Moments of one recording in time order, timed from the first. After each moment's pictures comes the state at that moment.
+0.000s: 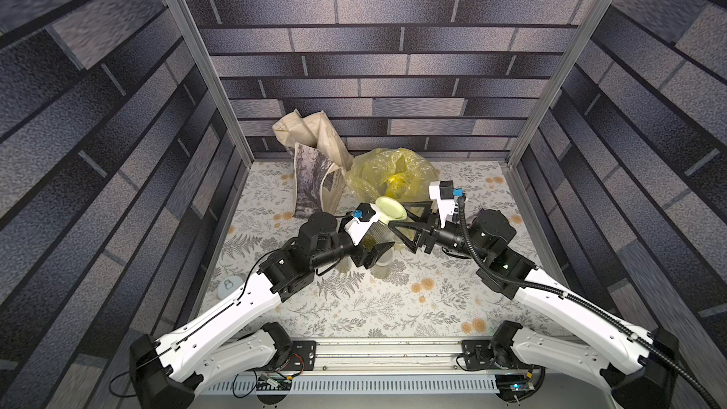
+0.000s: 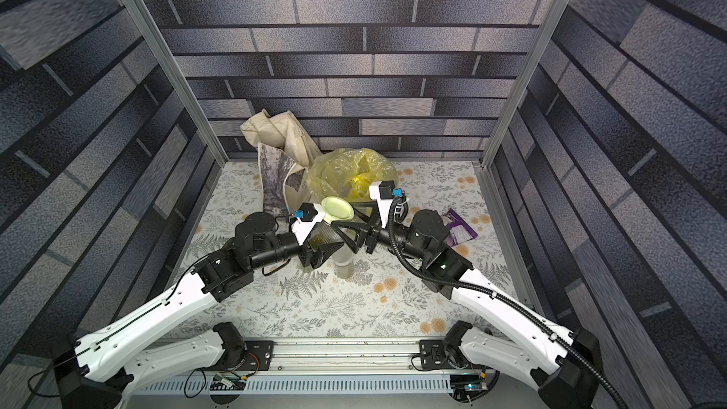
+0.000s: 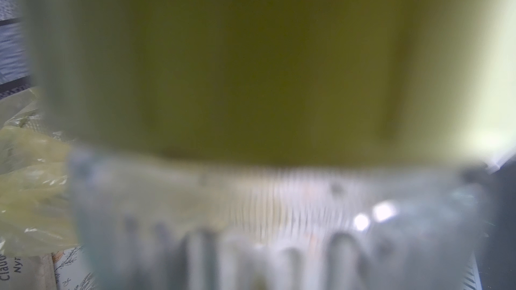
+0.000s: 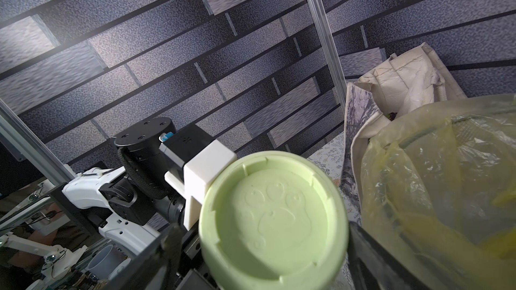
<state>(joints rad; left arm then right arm) -0.80 0.97 0.88 -0.18 0.26 0.09 0.81 0.99 0.84 0.26 -0.42 0.48</state>
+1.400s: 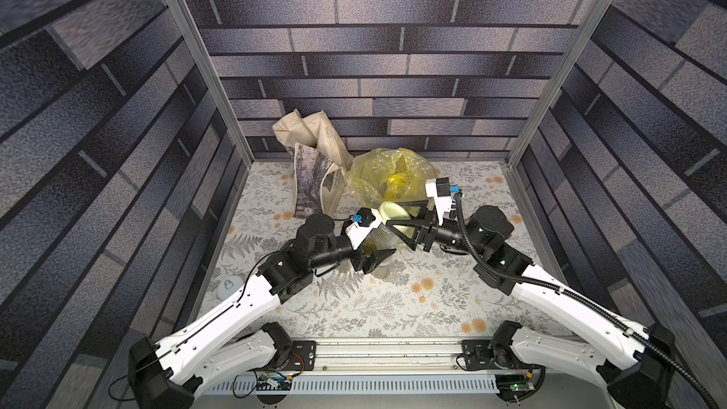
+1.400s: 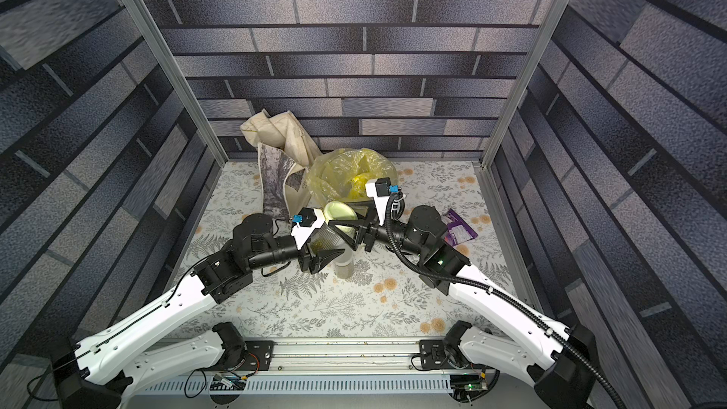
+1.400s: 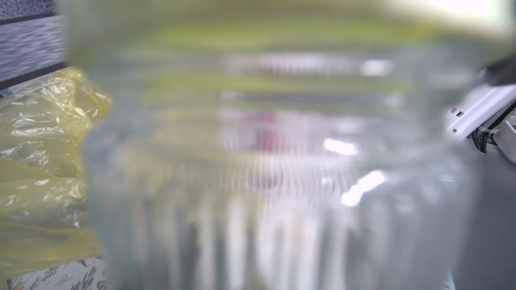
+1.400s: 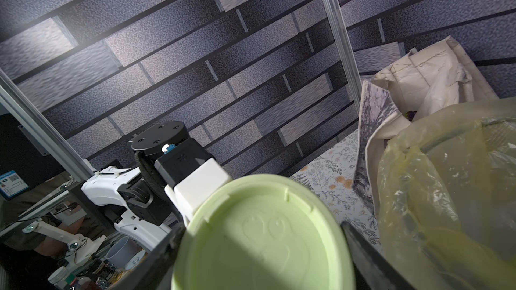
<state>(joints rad) -0.76 0.94 0.84 -0.14 0.40 0.11 0.78 1.03 0.86 0.29 -0.50 0.53</state>
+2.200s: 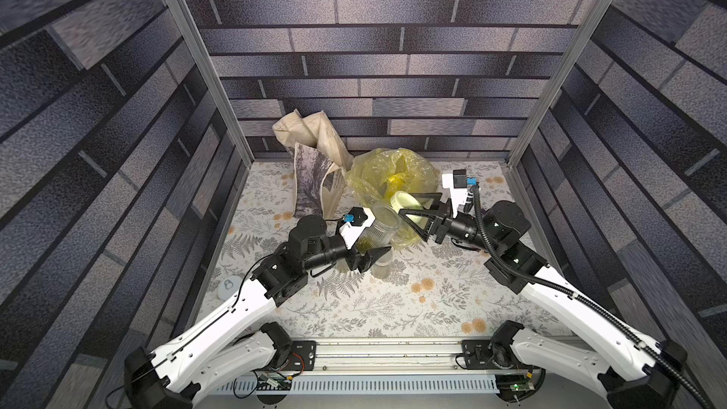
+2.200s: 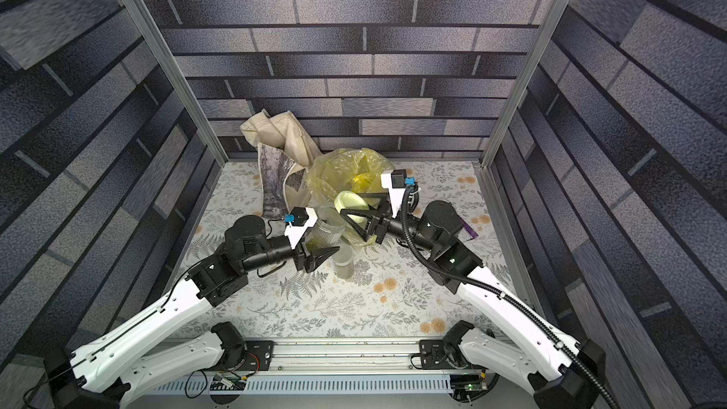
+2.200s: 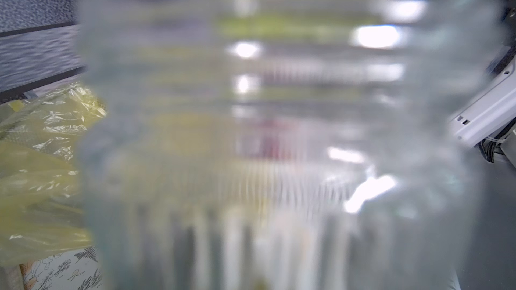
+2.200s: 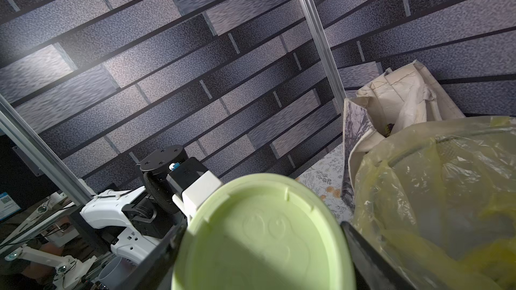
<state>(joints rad) -0.73 0.90 0.81 -0.12 0.40 0.10 0.67 0.96 0.90 0.20 -0.51 0.53</state>
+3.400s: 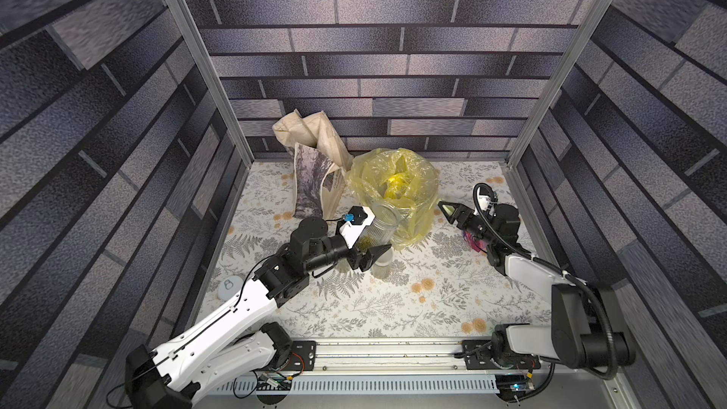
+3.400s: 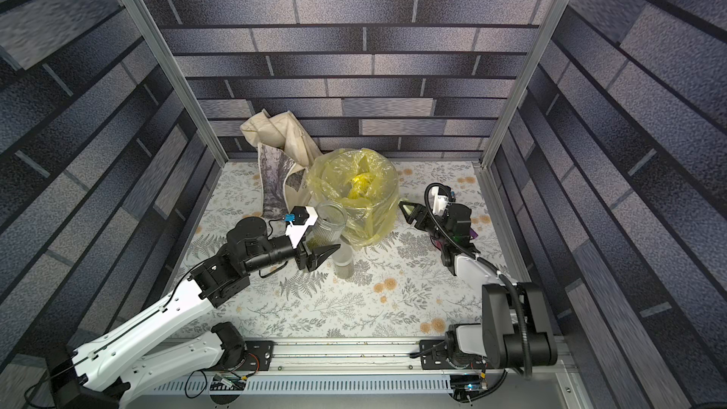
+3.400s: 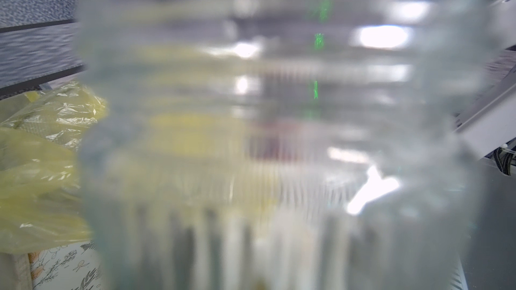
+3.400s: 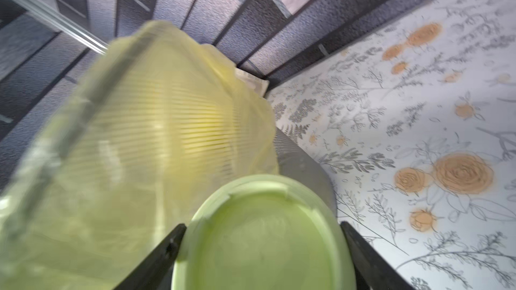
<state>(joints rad) -0.75 0.91 0.79 -0.08 0.34 0.07 0.07 1.40 0.55 0.55 -0.61 0.67</state>
